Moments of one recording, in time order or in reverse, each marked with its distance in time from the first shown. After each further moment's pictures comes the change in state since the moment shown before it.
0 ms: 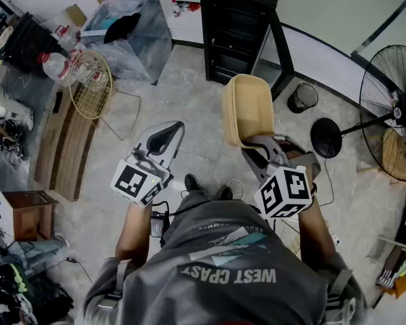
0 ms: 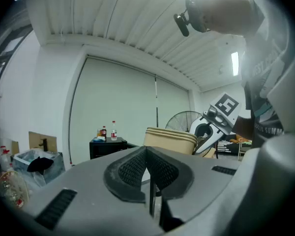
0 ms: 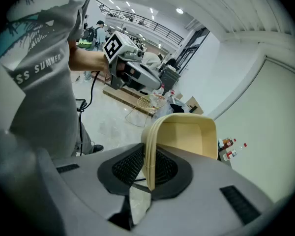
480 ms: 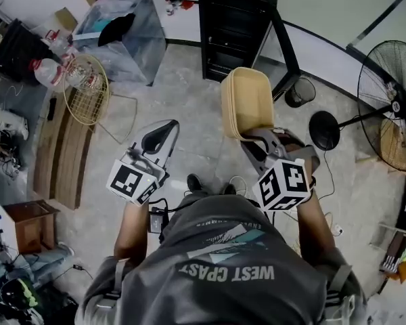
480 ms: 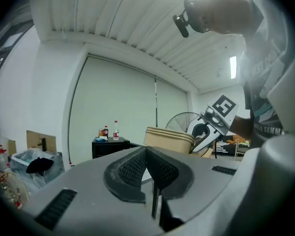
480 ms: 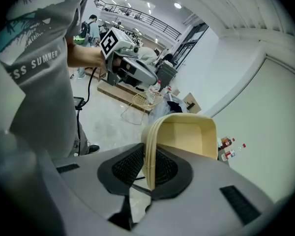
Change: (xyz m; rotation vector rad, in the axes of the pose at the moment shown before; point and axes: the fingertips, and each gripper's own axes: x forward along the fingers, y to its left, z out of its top) left arm -0.018 0.054 -0.002 -0.002 -0.009 -0.031; right arm 0.037 -0.020 0.032 0.018 0.047 -0.039
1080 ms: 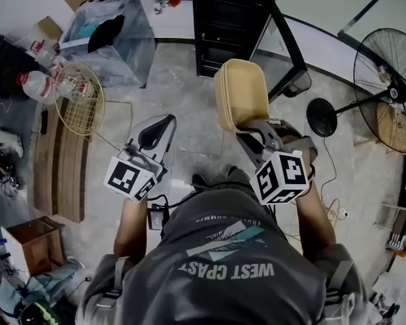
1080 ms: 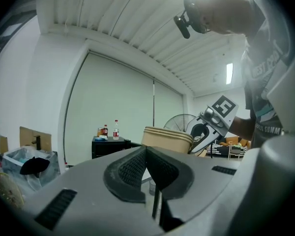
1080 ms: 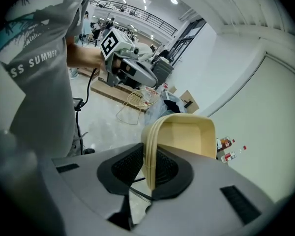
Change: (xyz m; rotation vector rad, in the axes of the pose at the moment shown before) left arm -0.007 0.069 -0.012 -0.017 -0.011 -0.081; right arm 0.052 -0.017 0.046 0.033 0.037 -0.041
